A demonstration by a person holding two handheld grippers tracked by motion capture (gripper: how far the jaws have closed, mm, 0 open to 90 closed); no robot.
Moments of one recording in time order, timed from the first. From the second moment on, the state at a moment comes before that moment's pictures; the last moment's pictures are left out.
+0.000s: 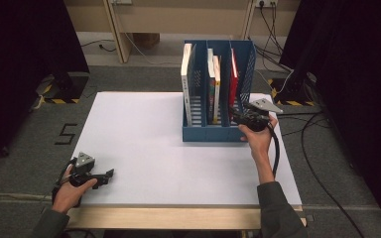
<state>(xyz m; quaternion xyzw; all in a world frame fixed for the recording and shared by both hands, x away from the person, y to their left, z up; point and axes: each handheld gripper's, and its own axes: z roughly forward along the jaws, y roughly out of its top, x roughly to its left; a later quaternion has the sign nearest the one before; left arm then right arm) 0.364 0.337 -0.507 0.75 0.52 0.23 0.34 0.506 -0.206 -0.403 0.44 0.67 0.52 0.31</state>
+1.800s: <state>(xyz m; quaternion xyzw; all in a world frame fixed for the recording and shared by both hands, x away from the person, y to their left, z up) 0.363 0.337 -0.507 0.75 0.52 0.23 0.35 0.458 -0.184 -0.412 0.42 0.69 0.53 0.26</state>
